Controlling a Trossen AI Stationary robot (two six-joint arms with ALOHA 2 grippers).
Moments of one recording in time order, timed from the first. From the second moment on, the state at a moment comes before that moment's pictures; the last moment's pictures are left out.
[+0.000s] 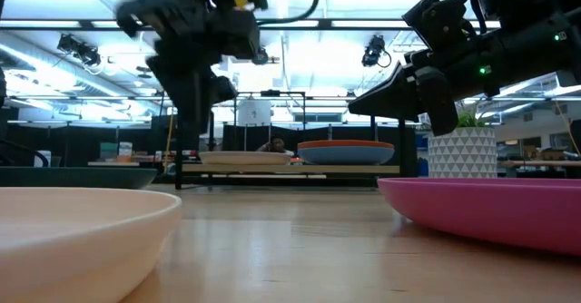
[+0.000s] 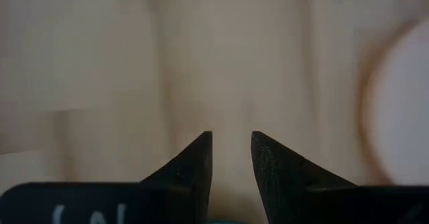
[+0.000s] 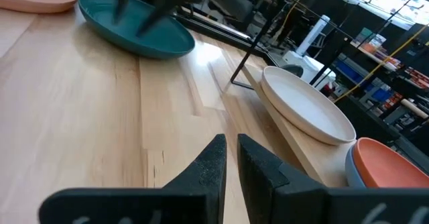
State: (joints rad) left arm -0.06 1.66 1.14 -0.73 0.21 0.00; right arm 0.37 1.70 0.46 0.97 0.76 -0.29
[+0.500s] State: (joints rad) left arm -0.41 1.73 1.14 -0.51 0.14 -0.55; right arm 0.37 1.70 0.46 0.97 0.75 -0.32
